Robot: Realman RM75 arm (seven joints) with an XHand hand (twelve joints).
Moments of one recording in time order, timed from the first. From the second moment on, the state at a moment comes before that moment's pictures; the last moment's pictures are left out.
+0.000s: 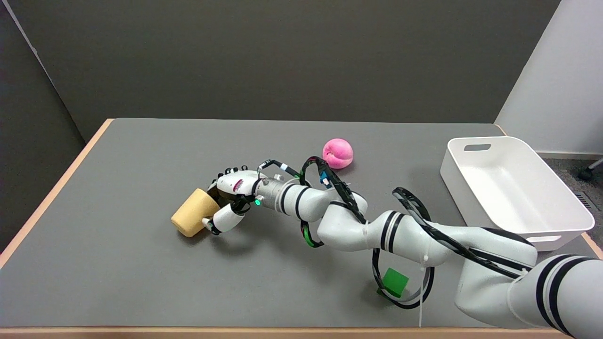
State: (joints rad) arm 0.72 -1.39 -2.55 0.94 0.29 -0.08 0.77
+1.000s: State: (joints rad) arm 0.70 -1.40 -2.54 0.96 0.25 -0.08 0.77
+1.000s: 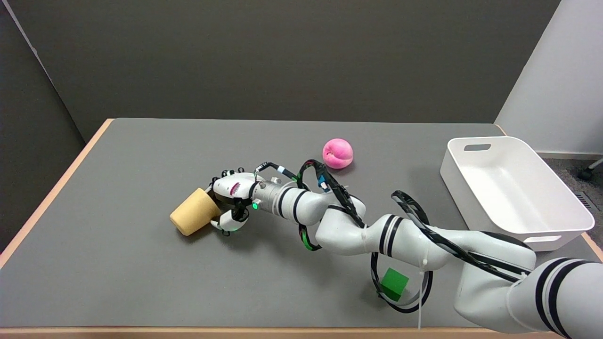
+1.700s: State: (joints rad) arm 0.72 -1.40 -2.46 0.97 0.13 -0.08 0.77
